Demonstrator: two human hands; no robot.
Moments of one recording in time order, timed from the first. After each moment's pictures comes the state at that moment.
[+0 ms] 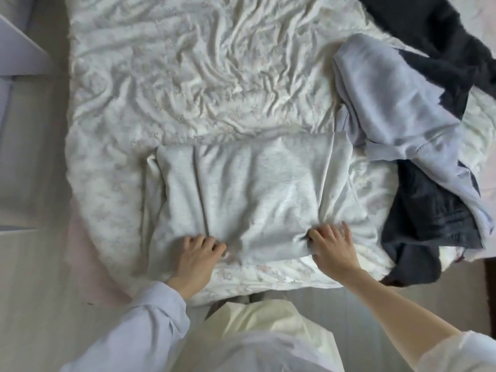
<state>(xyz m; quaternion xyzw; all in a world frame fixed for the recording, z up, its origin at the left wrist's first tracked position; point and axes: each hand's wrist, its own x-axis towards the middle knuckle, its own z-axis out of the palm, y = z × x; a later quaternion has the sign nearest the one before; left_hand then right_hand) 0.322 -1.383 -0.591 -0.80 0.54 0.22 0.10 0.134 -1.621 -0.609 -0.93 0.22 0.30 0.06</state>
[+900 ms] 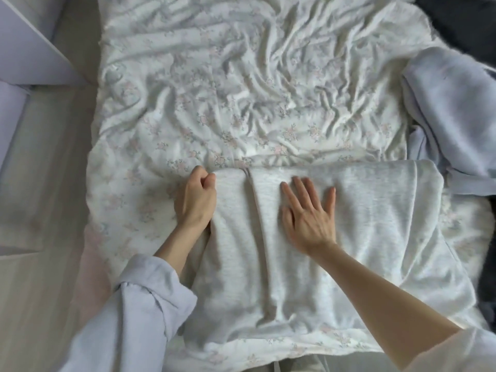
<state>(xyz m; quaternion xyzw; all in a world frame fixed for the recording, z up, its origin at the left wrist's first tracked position) 0.511 -1.418 -0.646 -0.93 0.09 0.17 -0.32 0.348 -1.564 -0.679 -0.95 0.26 0.12 0.09</state>
